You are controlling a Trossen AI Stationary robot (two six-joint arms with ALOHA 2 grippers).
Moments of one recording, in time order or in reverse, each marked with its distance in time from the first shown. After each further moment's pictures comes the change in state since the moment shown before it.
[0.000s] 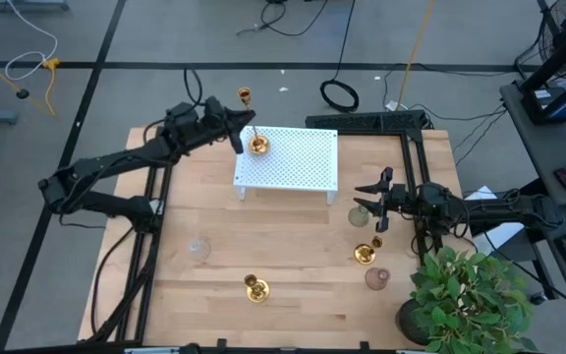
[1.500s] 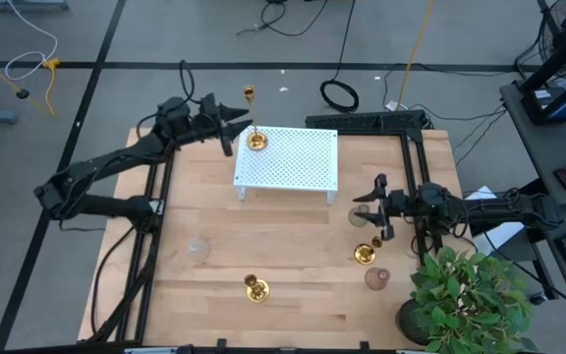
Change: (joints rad) left arm 0.084 -0.062 -0.001 -0.078 0.234 0.078; right arm 0.000 0.022 0.000 0.015 -0.218 0.024
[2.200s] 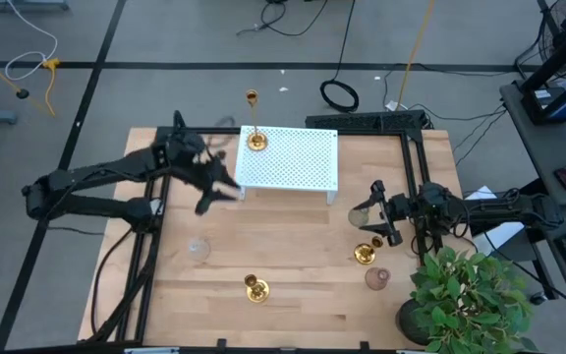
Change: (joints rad) left arm -0.329 -0.156 0.000 -0.778 0.171 0.241; right arm 0.000 0.001 0.000 0.016 -0.180 0.033
